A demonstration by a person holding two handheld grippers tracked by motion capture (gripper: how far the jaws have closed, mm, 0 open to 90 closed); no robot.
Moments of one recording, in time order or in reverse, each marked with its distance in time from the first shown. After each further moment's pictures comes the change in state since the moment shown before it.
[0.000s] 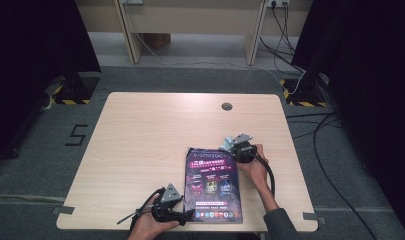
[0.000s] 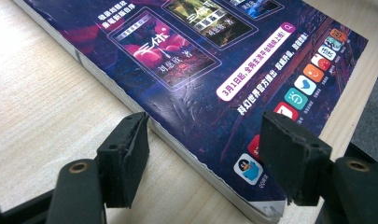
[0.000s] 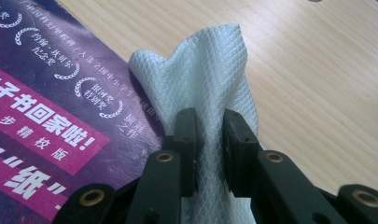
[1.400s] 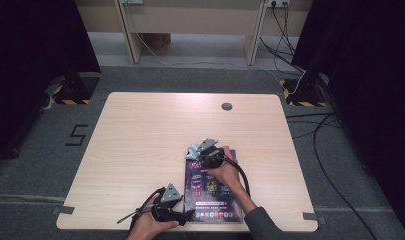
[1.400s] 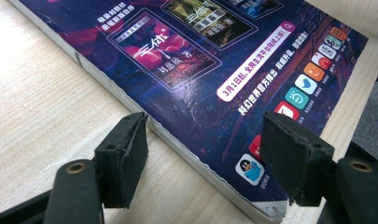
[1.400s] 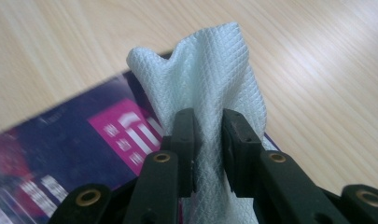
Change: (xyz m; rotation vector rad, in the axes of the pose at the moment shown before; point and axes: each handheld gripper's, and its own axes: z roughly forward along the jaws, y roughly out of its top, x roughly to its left) left arm 0.001 0.001 0.000 0.003 -0.004 0.011; right arm 0.085 0.052 0.016 -0.055 0.212 -0.159
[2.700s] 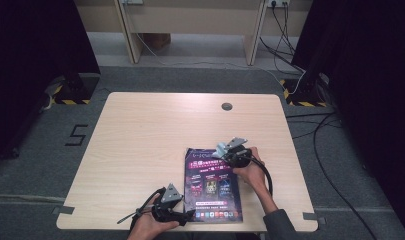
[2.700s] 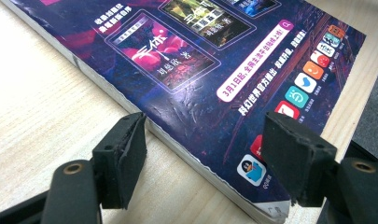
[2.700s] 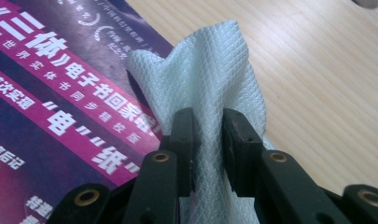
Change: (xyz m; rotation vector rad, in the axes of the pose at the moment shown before) left arm -0.001 0.000 0.000 -0.001 0.002 -0.001; right arm -0.052 -0.057 -0.039 0.059 -0.100 0.120
